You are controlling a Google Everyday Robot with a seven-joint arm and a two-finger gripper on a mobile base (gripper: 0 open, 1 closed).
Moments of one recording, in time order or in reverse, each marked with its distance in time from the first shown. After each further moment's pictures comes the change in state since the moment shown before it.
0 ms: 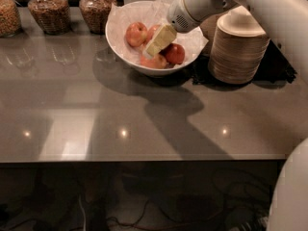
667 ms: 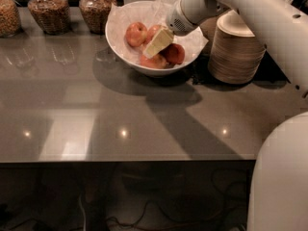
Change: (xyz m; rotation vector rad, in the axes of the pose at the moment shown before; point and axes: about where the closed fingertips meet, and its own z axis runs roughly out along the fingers) arm 0.014 -0.013 0.025 -0.010 0.037 0.042
